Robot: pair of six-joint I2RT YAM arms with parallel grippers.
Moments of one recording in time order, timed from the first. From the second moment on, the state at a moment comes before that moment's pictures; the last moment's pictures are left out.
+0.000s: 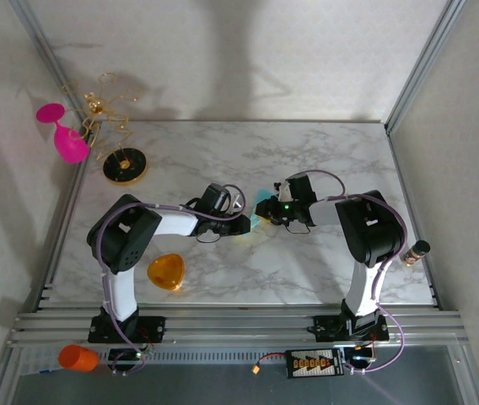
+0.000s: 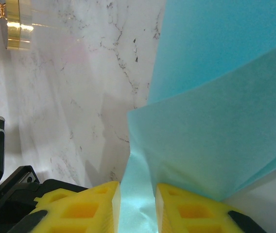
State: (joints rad) left arm -0.60 1.92 0.95 0.12 0.51 -0.67; right arm 0.40 1.90 0.87 0.17 -0.66 0.71
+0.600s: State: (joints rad) left arm -0.60 1.87 0.97 0.03 0.49 -0.74; right arm 0.40 1.90 0.88 0.15 -0.67 0.70
